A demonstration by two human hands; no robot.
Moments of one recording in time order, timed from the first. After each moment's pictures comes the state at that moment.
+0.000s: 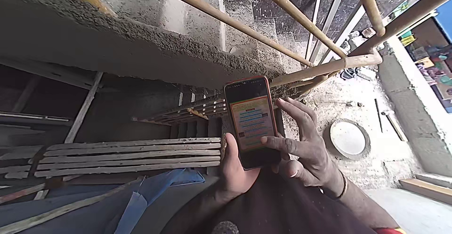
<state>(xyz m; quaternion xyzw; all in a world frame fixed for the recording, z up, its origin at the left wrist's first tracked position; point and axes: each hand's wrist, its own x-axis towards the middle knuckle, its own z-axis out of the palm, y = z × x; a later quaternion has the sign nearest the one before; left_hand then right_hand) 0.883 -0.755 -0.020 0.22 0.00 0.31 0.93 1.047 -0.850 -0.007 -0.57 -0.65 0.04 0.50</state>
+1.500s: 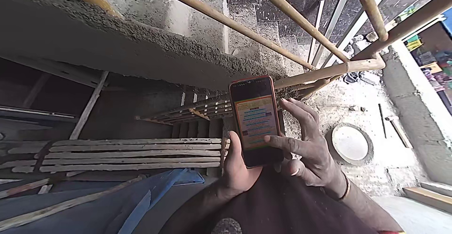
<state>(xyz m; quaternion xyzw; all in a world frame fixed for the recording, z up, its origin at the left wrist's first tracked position) 0.895 -0.756 -0.018 0.23 0.00 0.30 0.92 1.059 -0.851 -0.005 -0.57 -0.65 0.04 0.50</state>
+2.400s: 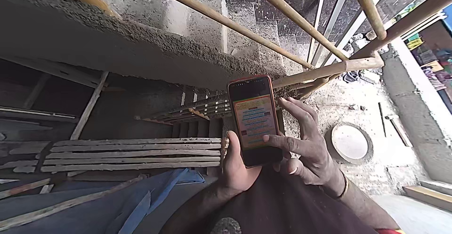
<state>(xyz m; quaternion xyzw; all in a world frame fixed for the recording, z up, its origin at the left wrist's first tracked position) 0.898 -0.762 -0.018 0.23 0.00 0.31 0.92 1.062 -0.855 -0.007 -0.56 -0.65 0.04 0.51</state>
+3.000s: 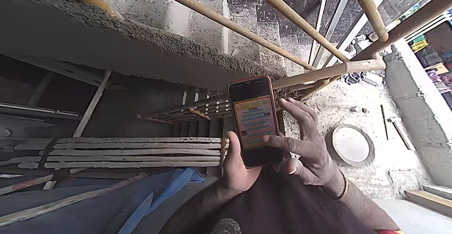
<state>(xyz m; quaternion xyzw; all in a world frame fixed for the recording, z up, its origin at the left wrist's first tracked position) 0.906 -0.768 -0.017 0.22 0.00 0.32 0.92 1.071 -0.857 -0.009 -0.56 -0.65 0.04 0.51</state>
